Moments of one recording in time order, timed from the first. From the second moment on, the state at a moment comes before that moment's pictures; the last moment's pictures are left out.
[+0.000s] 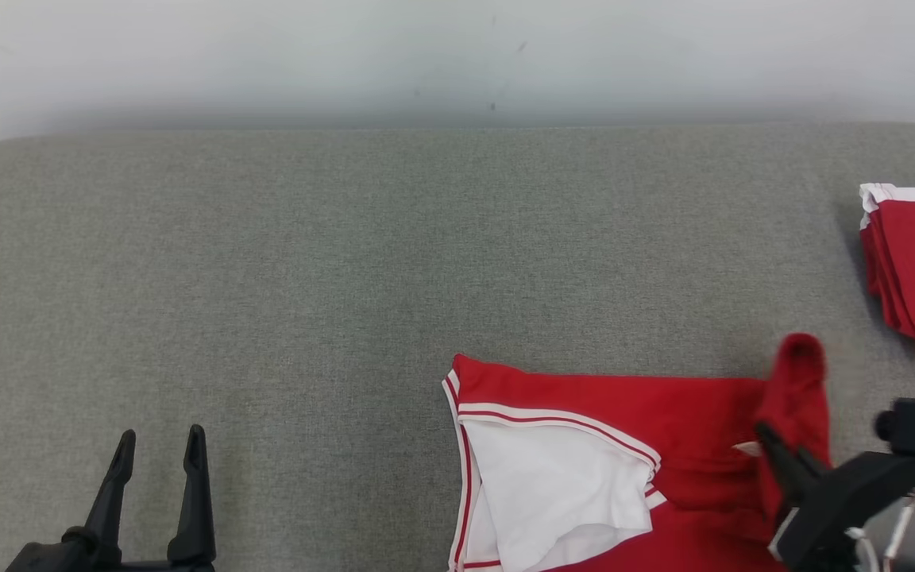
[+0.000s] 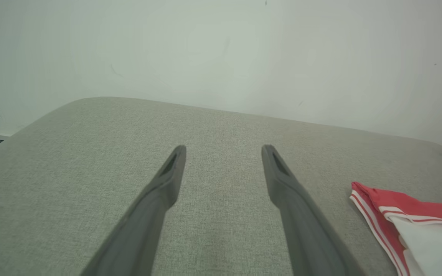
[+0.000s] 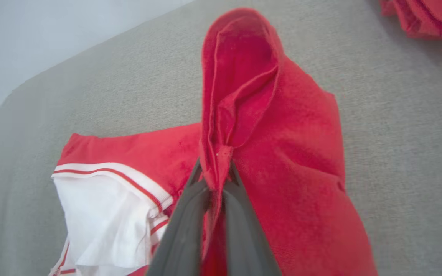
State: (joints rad) left arm 0.04 0.24 -0.08 -0.01 -0.41 -0.02 -0.24; right arm 0.01 -0.05 -0.23 -0.18 0.41 0.13 0.67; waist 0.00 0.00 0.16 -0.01
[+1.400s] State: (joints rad) left arm 0.00 0.23 -0.11 0.03 -0.43 -0.02 -0.25; right arm -0.18 -0.05 0.32 0.03 0.60 0.13 0.61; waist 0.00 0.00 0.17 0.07
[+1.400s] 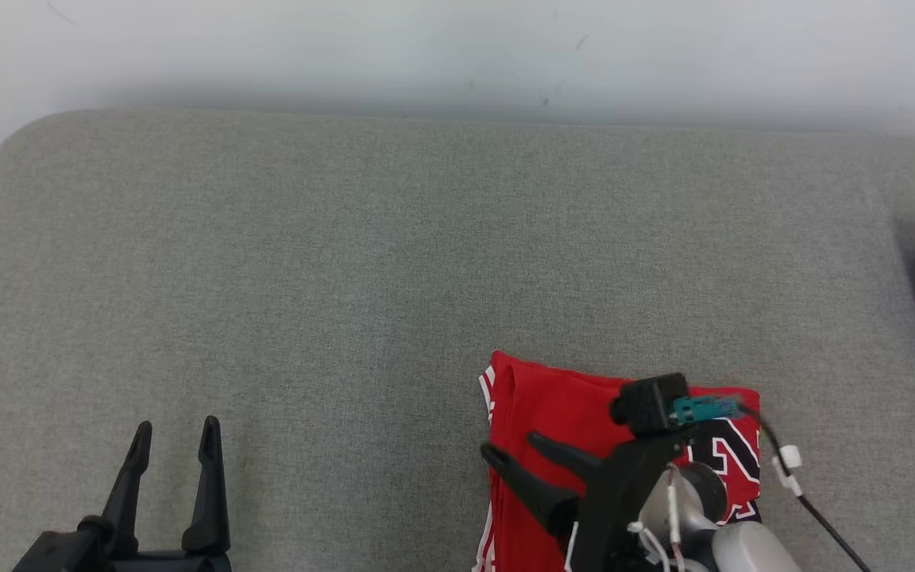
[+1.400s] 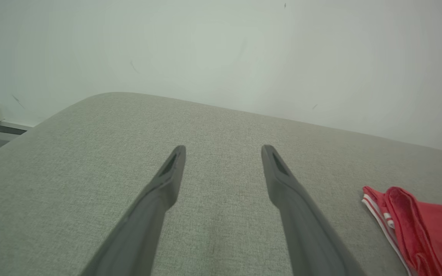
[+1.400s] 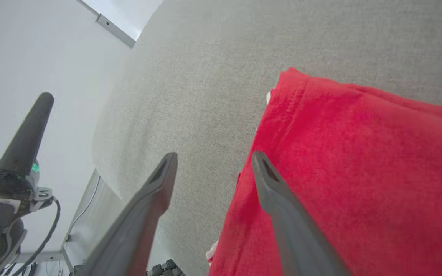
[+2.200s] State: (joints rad) left arm 0.02 0.21 -0.13 0.04 -0.43 -0.02 -0.26; right arm 0.04 -0.05 -0.19 -0.14 0.20 0.13 0.38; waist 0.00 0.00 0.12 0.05
